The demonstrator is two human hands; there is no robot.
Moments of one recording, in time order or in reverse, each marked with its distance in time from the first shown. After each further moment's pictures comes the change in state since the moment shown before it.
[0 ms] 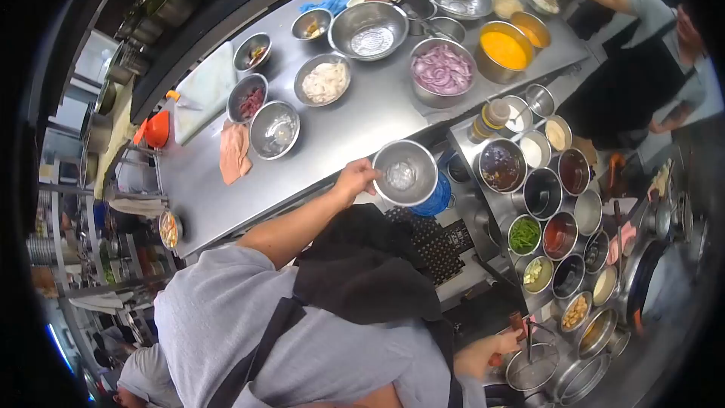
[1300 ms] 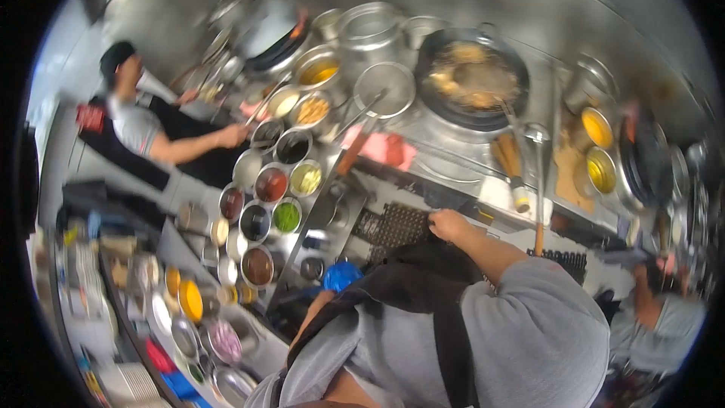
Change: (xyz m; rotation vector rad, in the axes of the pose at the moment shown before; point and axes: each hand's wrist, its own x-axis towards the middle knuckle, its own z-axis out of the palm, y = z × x) left_hand 0.127 -0.155 0.172 2.087 -1.771 0.734; right_hand -0.257 0.035 -0.070 -0.012 -0.053 -0.001
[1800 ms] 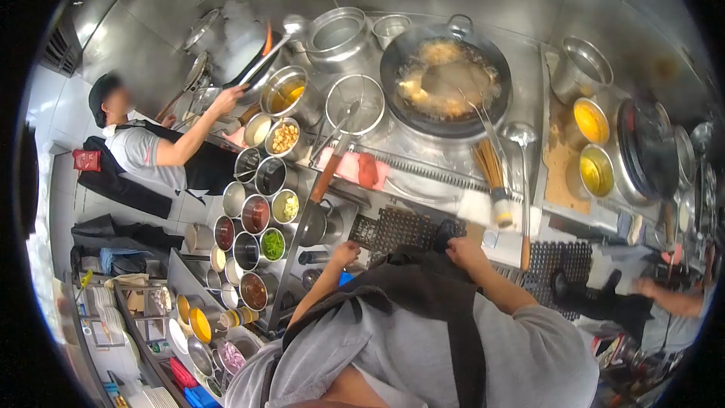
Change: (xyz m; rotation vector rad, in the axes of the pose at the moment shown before) left_hand 0.161 0.157 -0.086 -0.227 0.161 0.049; right_hand -0.081 0.080 -0.004 0.170 0.012 0.338
